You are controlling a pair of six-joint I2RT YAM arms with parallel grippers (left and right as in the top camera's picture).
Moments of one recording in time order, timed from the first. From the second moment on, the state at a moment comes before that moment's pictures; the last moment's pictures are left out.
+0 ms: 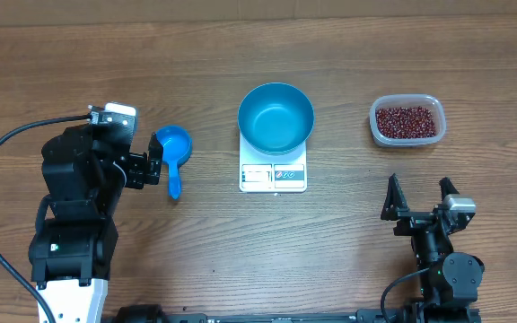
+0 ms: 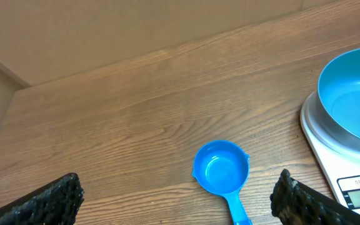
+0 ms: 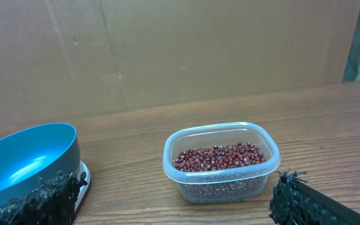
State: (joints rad) left arm 0.04 0.93 0.97 -0.58 0.02 0.26; right arm -0.03 0.01 0.02 -0.03 -0.04 0.14
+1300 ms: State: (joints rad) left arm 0.04 1.24 1.24 -0.84 0.03 0.26; right arm -0.03 0.01 0.02 -0.03 -0.04 0.14
